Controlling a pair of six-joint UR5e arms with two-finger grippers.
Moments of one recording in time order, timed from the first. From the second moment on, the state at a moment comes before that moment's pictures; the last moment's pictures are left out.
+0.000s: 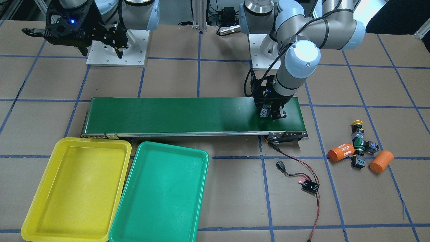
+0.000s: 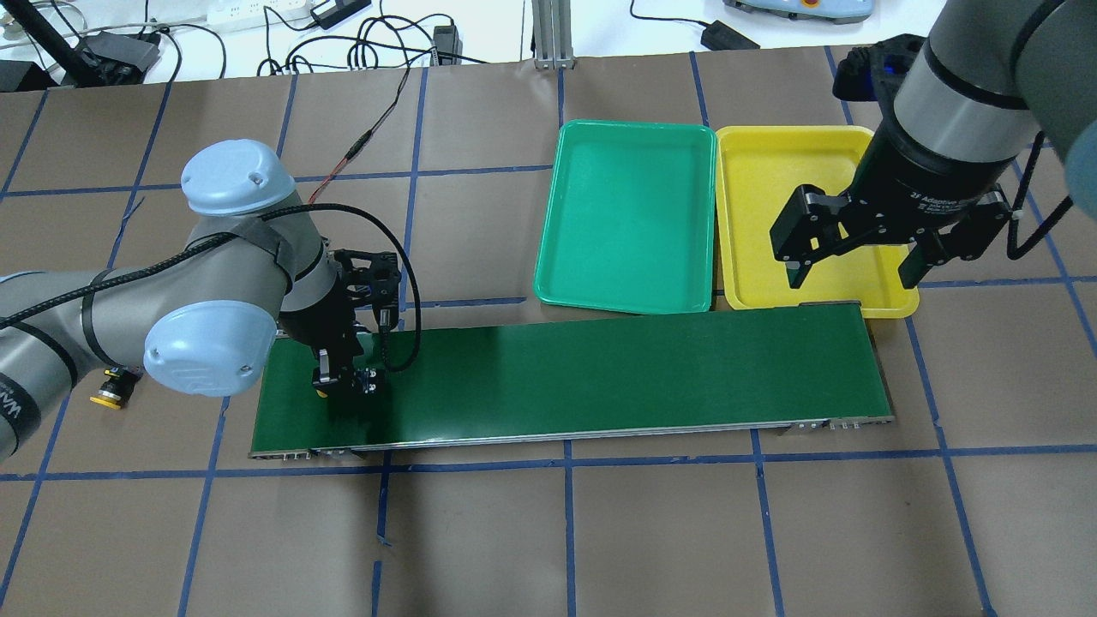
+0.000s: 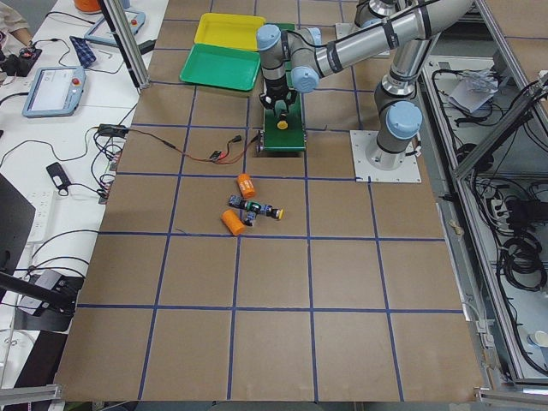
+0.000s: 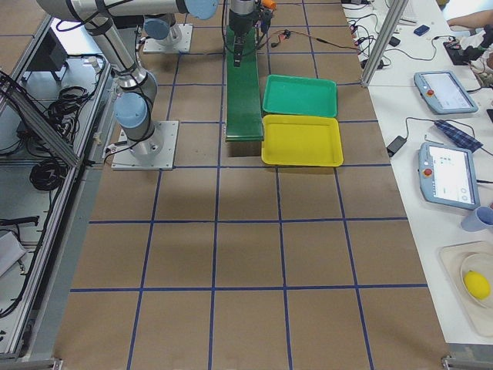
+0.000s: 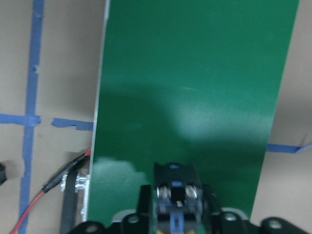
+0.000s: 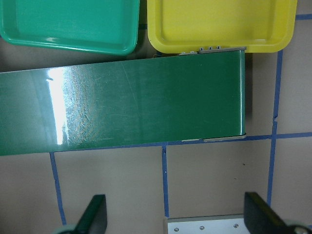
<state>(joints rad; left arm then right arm) -1.55 -1.62 -2.06 -1.21 1.60 1.43 1.55 -1.74 1.68 -1.42 -1.57 0.03</state>
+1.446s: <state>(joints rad) -1.12 -1.95 -1.79 -0.97 1.53 1.48 1.55 -1.74 1.68 -1.44 -1.58 0.08</state>
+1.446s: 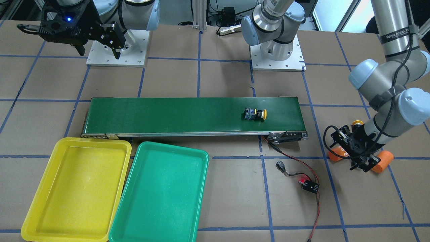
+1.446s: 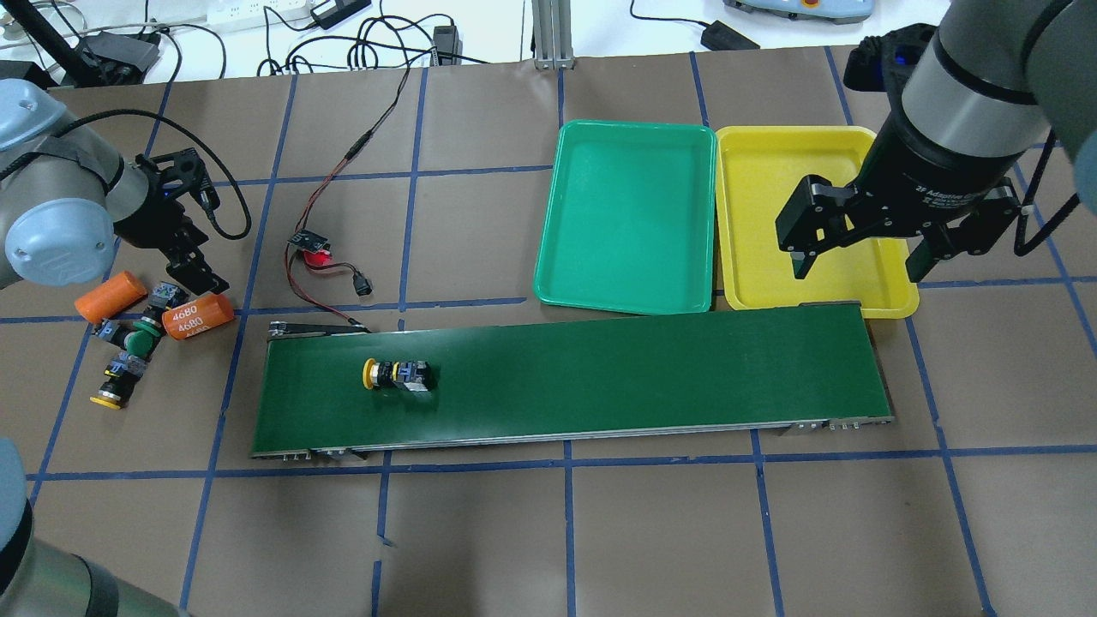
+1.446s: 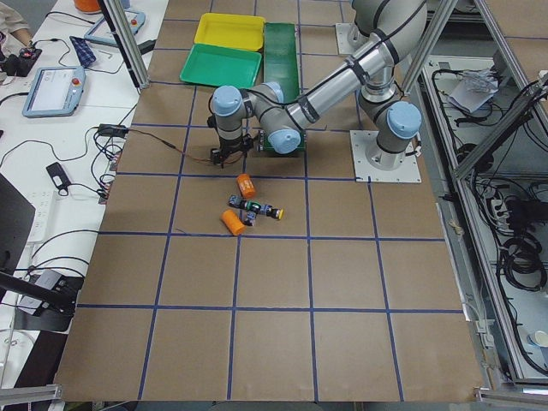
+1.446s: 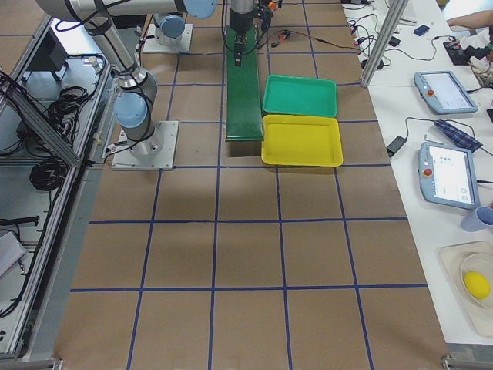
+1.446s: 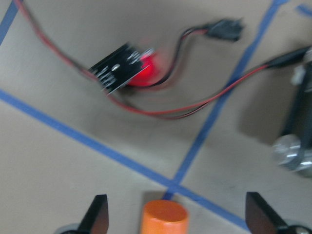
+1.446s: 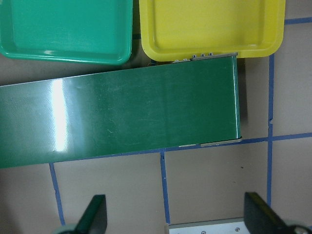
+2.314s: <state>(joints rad) -1.09 -2.02 -1.87 -0.88 1.65 1.55 1.55 -1.73 1.70 -1.46 -1.57 0.47</state>
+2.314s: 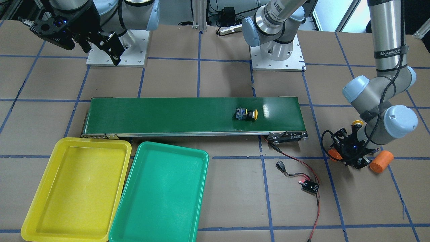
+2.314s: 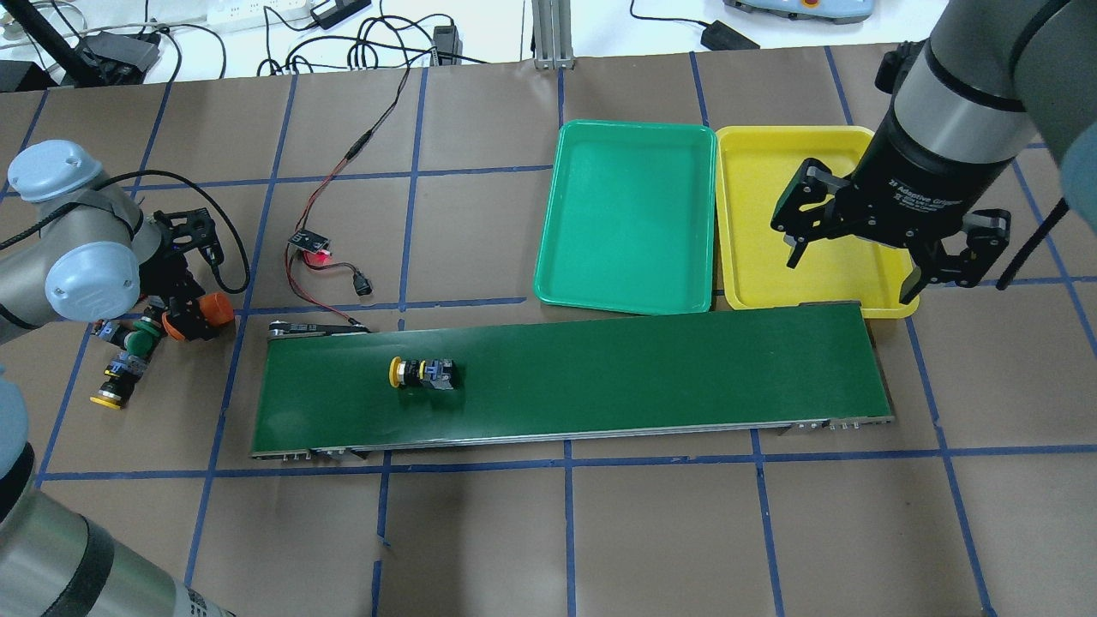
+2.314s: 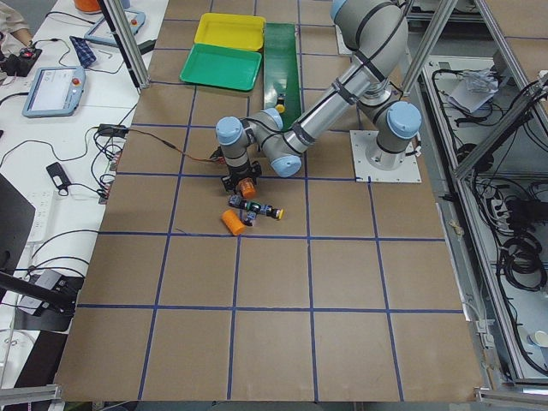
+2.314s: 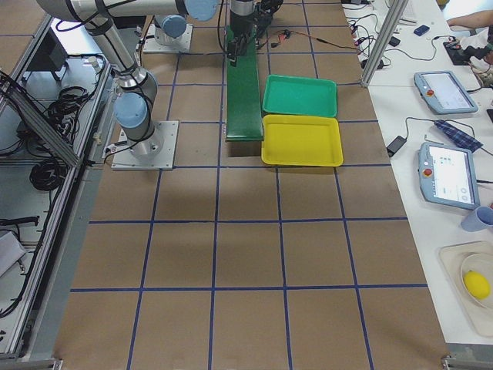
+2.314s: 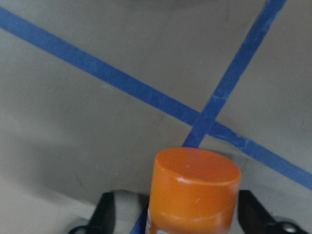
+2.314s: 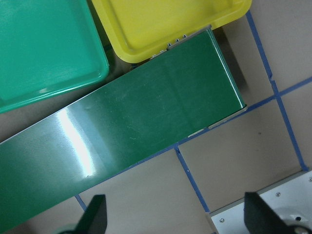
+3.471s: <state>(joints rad) -1.42 -1.66 -2.01 -1.15 1.69 1.60 1.55 -1.72 1.87 -1.66 -1.51 0.79</state>
